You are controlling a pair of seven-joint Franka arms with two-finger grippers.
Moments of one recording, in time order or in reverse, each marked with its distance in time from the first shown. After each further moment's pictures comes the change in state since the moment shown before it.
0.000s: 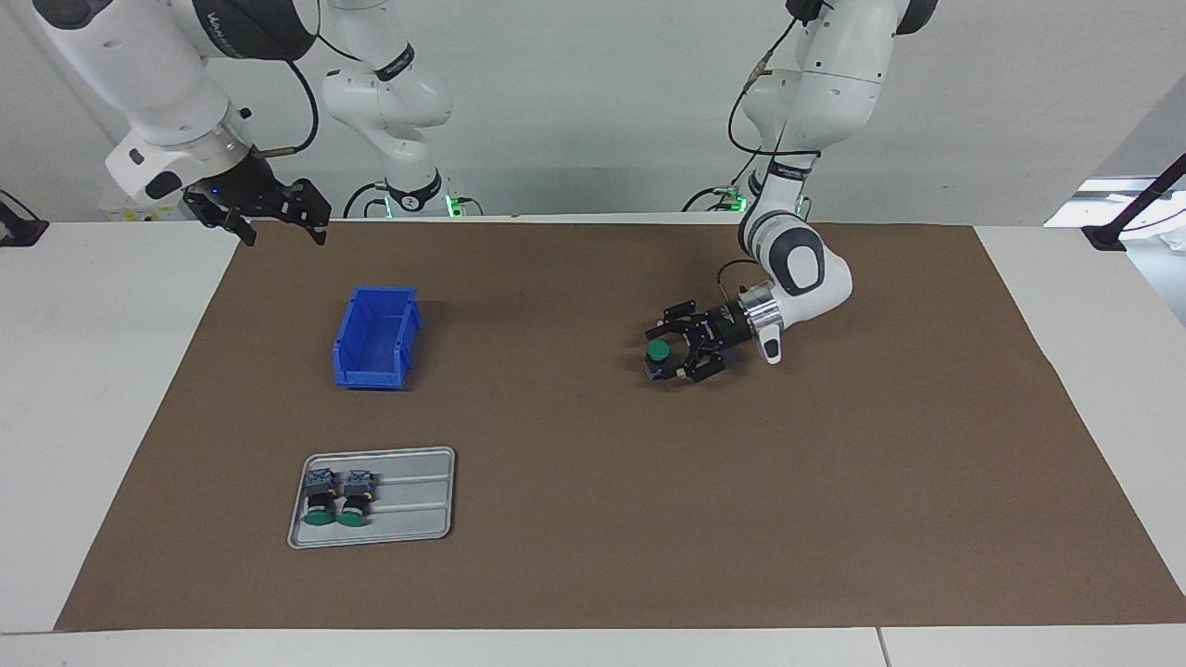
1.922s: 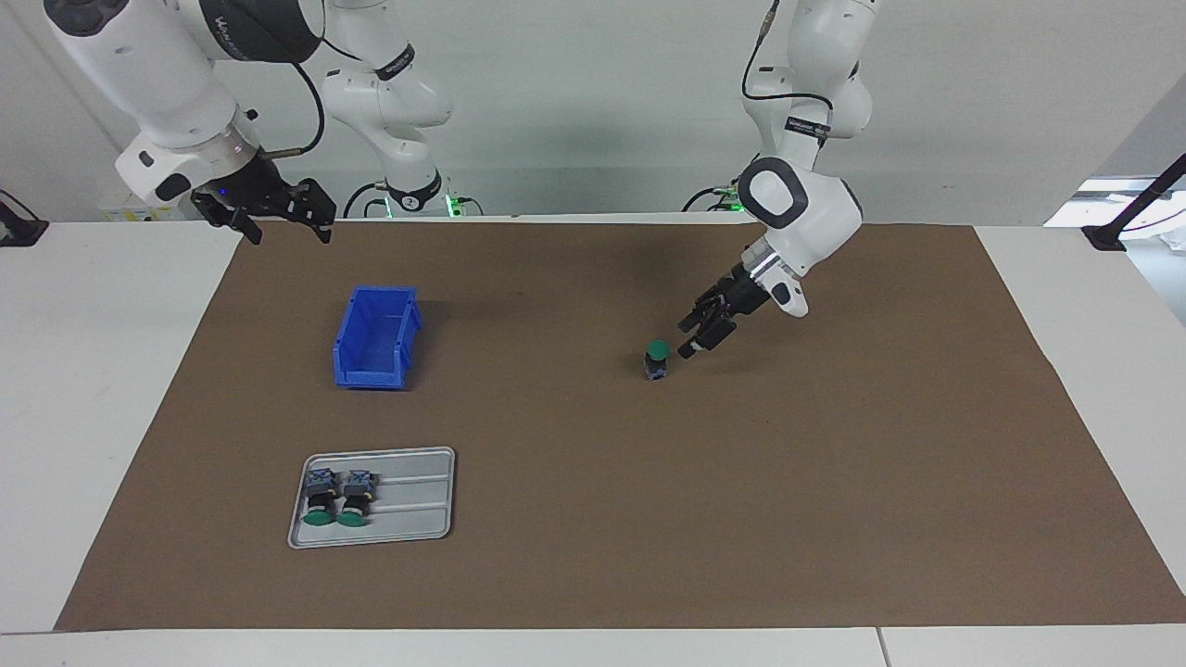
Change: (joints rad) left arm -0.132 -0.229 0.010 -0.043 0.512 0.423 -0.010; right arm 0.000 -0.014 0.005 -0.028 0.000 -0.002 0.000
